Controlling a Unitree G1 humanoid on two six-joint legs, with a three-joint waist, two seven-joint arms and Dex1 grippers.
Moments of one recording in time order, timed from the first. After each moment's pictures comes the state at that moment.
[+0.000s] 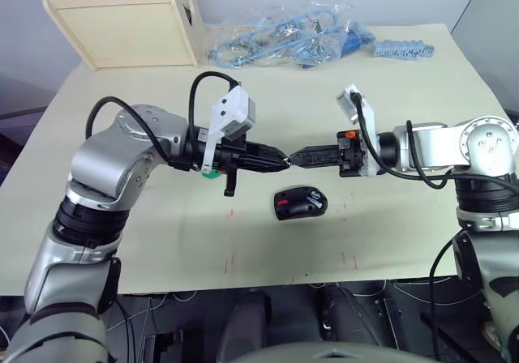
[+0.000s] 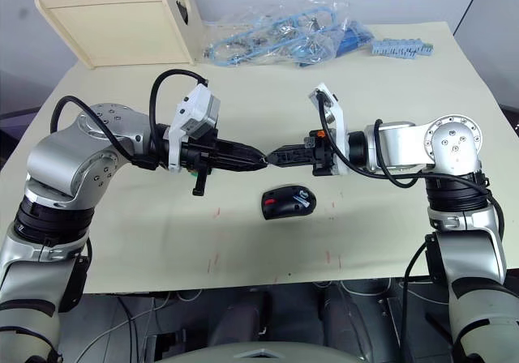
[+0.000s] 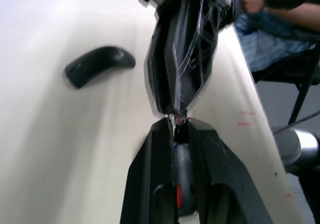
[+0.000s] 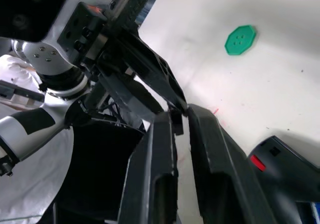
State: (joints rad) left arm -0.76 0.82 -0.17 -0.27 -0.56 0.82 -1.20; right arm -0.88 -0.52 0.03 0.07 1.72 1.42 0.01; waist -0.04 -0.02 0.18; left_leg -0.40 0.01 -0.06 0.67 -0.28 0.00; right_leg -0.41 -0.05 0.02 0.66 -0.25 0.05
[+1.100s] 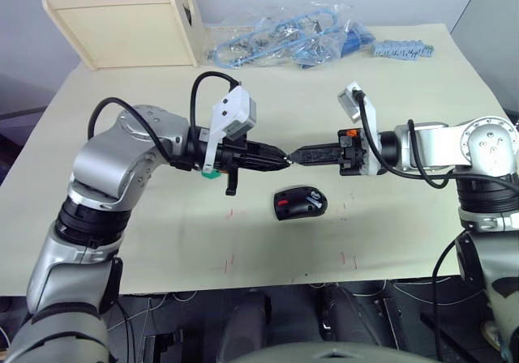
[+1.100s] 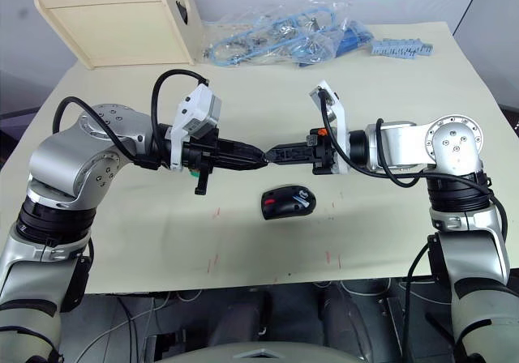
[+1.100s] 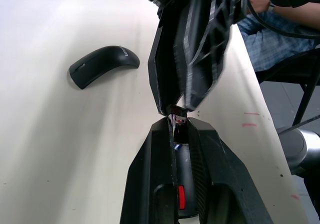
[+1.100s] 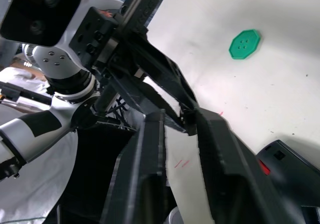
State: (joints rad) left arm -0.76 0.81 -0.17 -0.27 -0.55 0.82 -1.19; right arm -0.87 -0.53 0.05 0.07 1.74 1.39 0.03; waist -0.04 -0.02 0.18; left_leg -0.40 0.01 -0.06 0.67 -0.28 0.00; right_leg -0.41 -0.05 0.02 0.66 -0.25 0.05
